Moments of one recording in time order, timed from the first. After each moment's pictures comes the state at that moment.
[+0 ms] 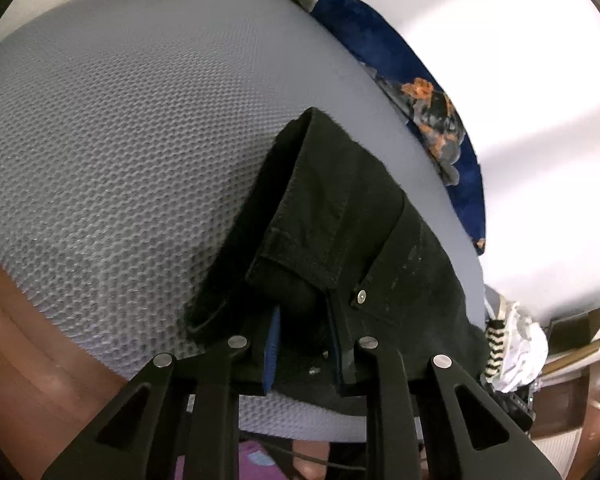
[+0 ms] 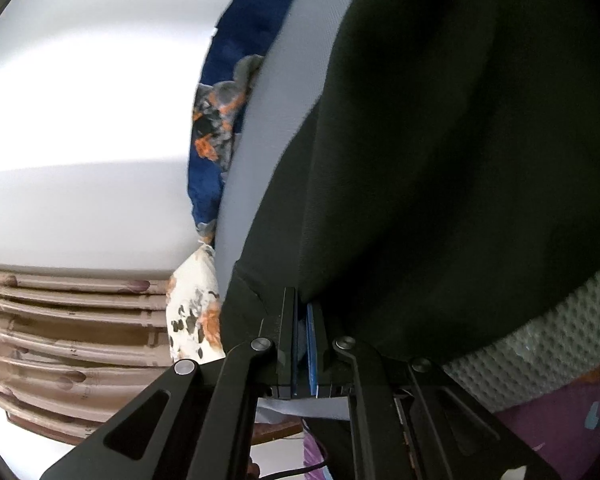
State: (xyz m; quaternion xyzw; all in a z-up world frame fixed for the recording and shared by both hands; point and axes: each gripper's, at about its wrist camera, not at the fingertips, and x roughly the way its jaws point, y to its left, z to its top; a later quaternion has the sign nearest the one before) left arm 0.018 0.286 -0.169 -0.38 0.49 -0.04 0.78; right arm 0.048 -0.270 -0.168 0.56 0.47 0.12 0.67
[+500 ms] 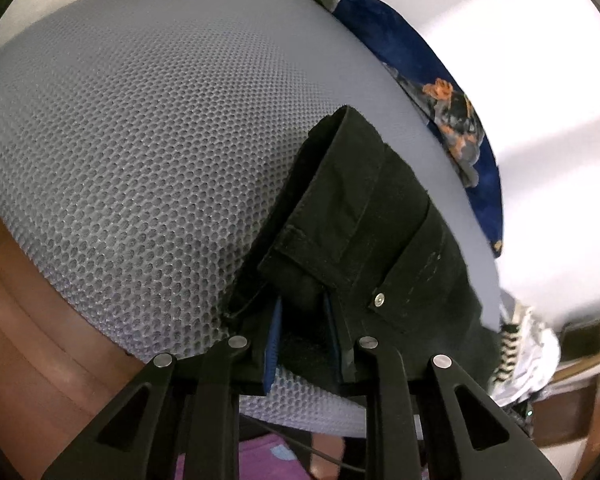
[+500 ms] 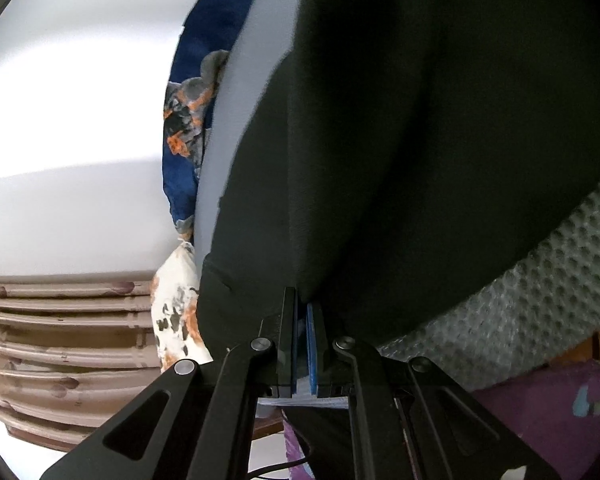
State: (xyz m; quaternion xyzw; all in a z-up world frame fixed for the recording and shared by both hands) left arm -0.005 0.294 -0.173 -0.37 0.50 -0.01 0.78; right arm 0.030 -0.272 -0.197 0.56 0.49 0.10 0.65
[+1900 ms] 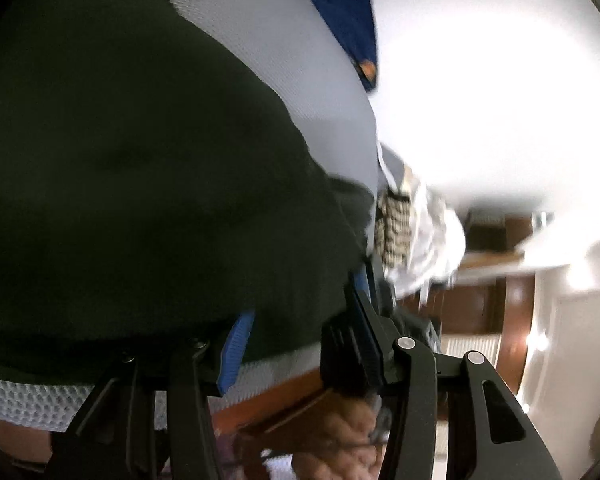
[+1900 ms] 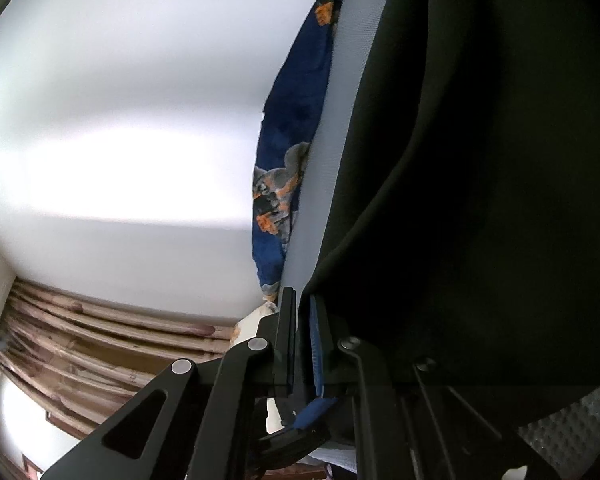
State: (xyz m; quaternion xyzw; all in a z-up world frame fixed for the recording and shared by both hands) left arm 0.055 -0.021 -0.170 -0.45 0.57 -0.27 0.63; right arm 0.056 -0.367 -0.185 0.63 0.32 0.17 0.69
